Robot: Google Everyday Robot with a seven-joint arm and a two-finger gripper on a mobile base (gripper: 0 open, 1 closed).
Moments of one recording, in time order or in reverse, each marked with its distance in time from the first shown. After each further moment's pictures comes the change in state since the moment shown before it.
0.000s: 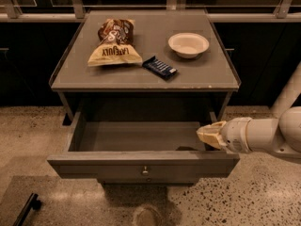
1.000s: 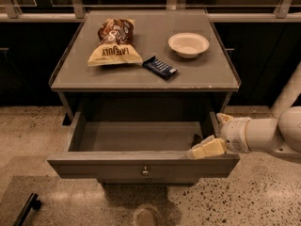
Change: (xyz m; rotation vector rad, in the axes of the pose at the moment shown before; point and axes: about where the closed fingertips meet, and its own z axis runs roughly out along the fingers) arm 0.000 0.000 0.000 0.000 0.000 0.000
